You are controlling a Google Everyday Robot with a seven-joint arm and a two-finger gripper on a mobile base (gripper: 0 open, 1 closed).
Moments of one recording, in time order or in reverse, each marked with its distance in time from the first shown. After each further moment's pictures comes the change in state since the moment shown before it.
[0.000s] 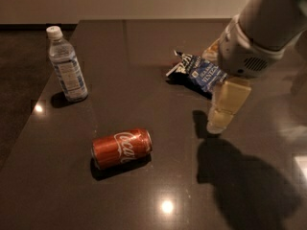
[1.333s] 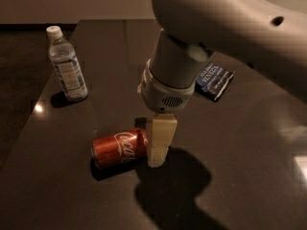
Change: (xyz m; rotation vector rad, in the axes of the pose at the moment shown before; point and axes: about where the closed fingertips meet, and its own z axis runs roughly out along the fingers) arm -0.100 0.056 0.087 -0.152 -0.019 -0.202
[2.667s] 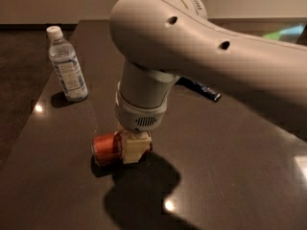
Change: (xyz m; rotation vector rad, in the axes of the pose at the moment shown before) arm -0.037 0.023 0.036 -0.060 0.024 -0.093
